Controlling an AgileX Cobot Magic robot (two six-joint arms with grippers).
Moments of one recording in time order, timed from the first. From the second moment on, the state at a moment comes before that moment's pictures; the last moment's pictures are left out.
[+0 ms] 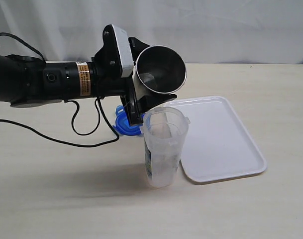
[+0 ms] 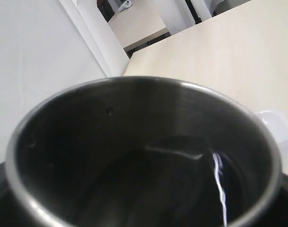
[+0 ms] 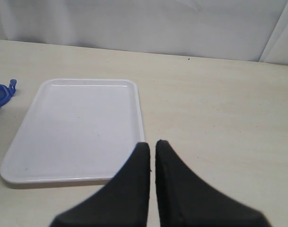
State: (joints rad) left arm -0.45 1.86 -1.01 1.07 -0.85 -0.15; right arm 0.04 0.00 0.00 -0.03 0.36 -0.06
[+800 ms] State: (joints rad) left arm -0.45 1.86 -1.01 1.07 -0.89 0.03; right arm 0.04 0.00 0.00 -0.03 0.36 -0.06
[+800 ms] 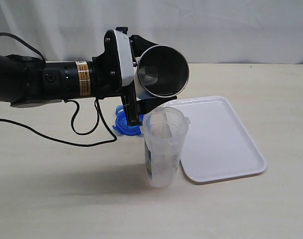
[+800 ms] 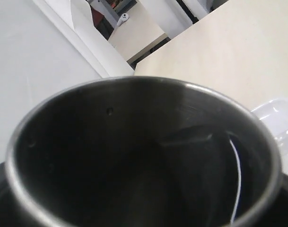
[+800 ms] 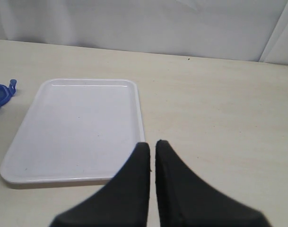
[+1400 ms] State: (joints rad) left arm -0.45 1.86 -1.01 1.07 -0.87 0.14; right arm 0.04 0.00 0.00 -0.03 0.36 -0.06
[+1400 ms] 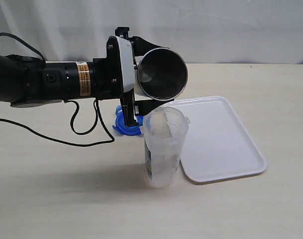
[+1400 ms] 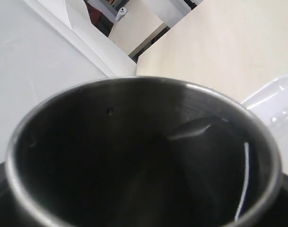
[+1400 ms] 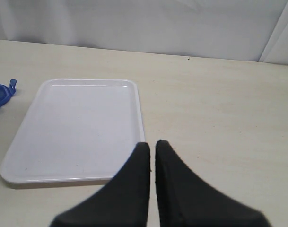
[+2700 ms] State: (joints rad) left arm -0.45 1.86 -1.01 1.07 -0.79 0.32; right arm 0.04 0.00 0.00 -0.03 0.36 -0.06
